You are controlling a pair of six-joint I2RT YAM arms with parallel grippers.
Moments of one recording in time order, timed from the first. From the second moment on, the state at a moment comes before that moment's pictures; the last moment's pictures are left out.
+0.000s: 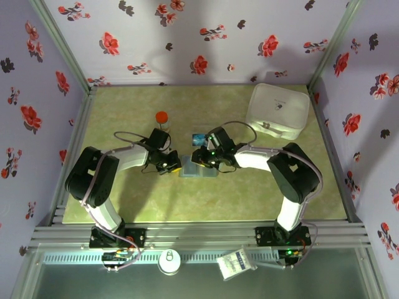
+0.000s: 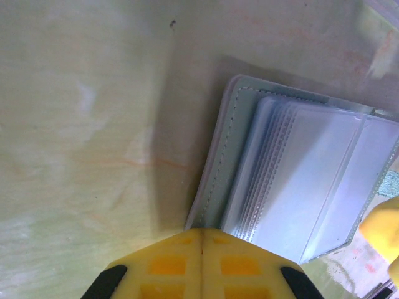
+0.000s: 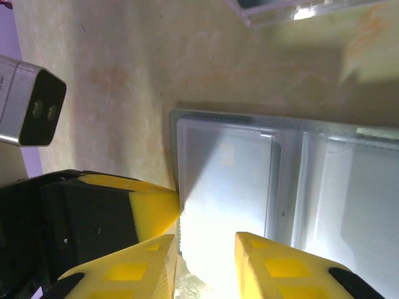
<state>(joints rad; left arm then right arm) -0.50 1.71 0.86 -0.30 0.42 -0.78 0.70 1.80 0.95 0.00 -0.46 0.91</state>
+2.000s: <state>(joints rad) -0.50 1.68 0.88 -0.33 0.42 -0.78 0.71 1.81 0.96 -0.13 -0.36 0.90</state>
